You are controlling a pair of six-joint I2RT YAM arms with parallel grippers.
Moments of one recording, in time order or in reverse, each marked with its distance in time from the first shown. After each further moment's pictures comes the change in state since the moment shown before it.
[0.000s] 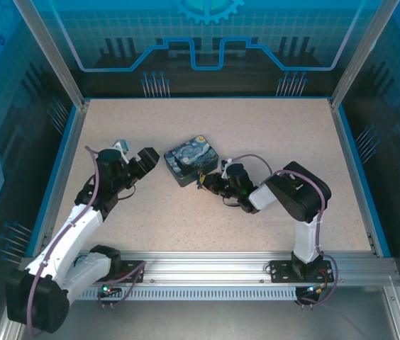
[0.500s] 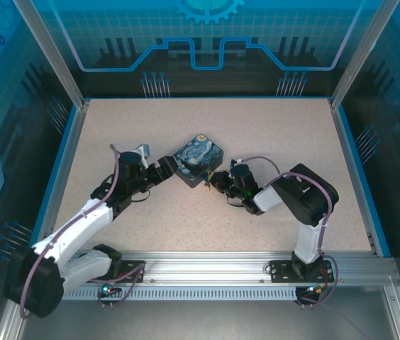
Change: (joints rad) left arm -0.182 0.145 -0.010 0.104 0.010 0.005; right arm -0.023 -0.059 -0.051 -0.022 0.108 0.068
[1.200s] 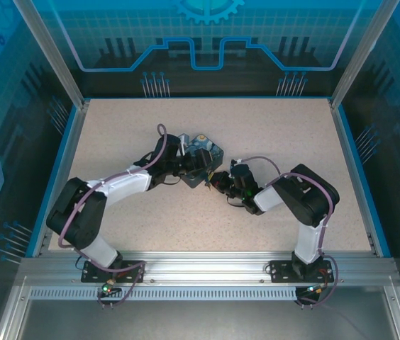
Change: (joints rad) left arm -0.122 0.537 0.288 0.161 0.097 0.053; right arm 0.000 -0.008 0.000 -0.017 0.000 -0.004
